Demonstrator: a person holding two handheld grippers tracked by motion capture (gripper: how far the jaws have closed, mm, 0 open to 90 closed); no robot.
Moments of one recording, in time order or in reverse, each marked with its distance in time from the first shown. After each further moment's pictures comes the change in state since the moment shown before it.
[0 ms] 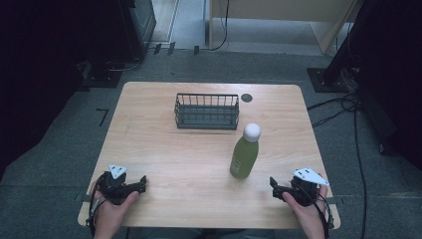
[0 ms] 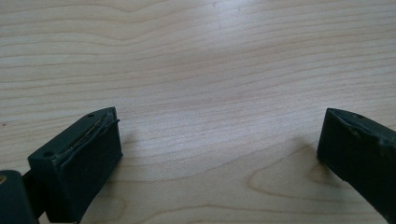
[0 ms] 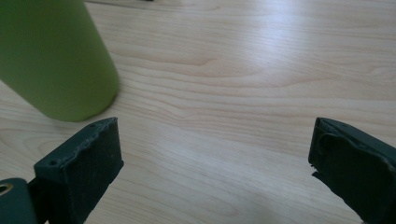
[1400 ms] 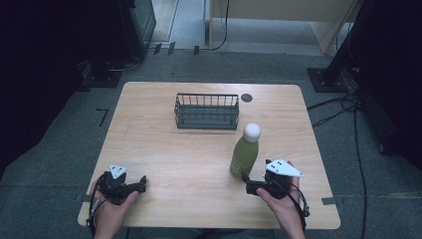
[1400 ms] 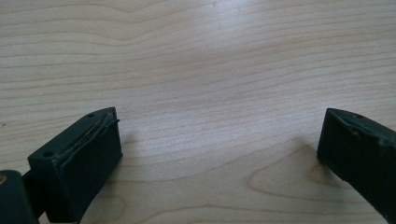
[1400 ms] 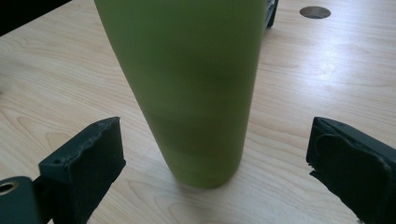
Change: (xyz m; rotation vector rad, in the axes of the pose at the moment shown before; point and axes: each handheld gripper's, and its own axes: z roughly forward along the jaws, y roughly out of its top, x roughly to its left) left arm 0.000 0.000 0.000 0.000 0.000 0.000; right arm 0.069 0.039 0.008 -0.086 0.199 -0.066
